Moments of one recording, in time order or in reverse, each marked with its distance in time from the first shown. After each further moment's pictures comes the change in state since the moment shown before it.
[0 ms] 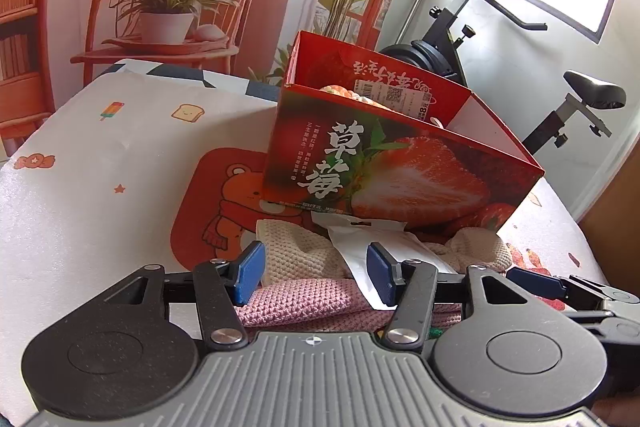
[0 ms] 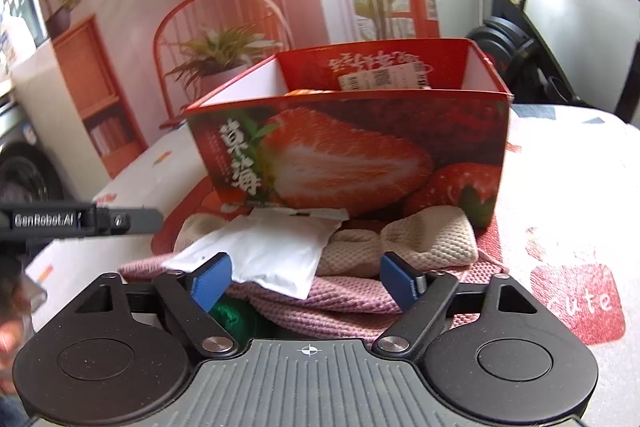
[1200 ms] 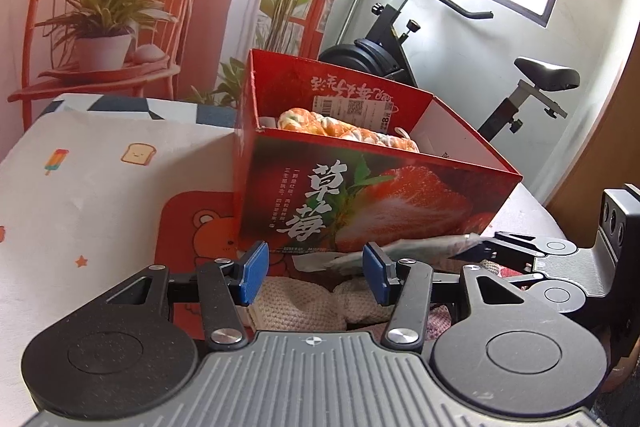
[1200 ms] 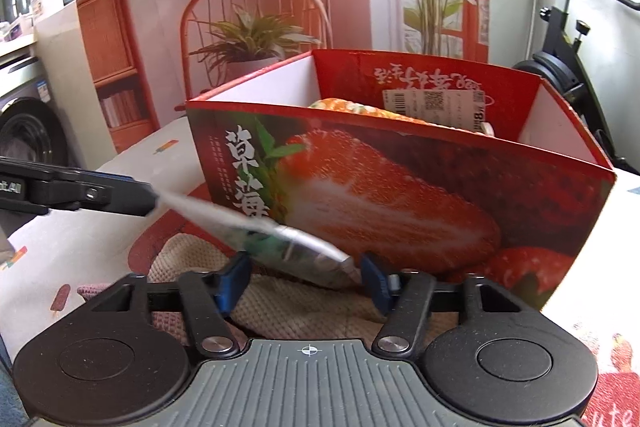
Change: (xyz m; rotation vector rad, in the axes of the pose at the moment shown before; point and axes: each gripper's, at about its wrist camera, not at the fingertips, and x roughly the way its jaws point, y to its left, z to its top) left arm 0.031 0.010 0.026 0.122 -0.011 -0.173; right arm 0.071 0.007 0.033 -0.164 -0.001 0.048
